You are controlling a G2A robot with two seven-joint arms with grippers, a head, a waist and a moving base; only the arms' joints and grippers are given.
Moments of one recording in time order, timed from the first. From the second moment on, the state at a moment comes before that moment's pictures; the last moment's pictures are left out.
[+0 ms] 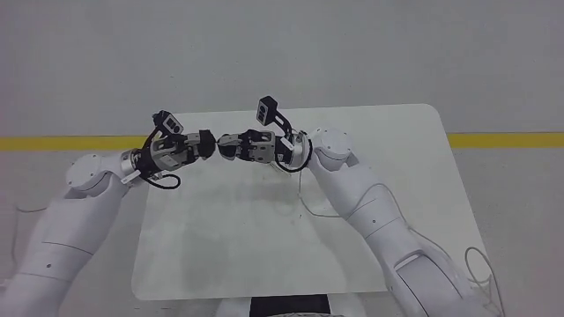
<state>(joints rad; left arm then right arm) 1.26 -0.85 -1.28 -1.41 -0.97 -0.09 -1.19 -0.93 -1.60 1.02 -1.03 0.50 0.01 1.11</state>
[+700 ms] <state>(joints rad) 1.27 -0.86 -1.29 -1.41 -0.95 -0.07 -1.20 -0.92 -1.59 0.99 -1.04 0.50 0.01 1.10</state>
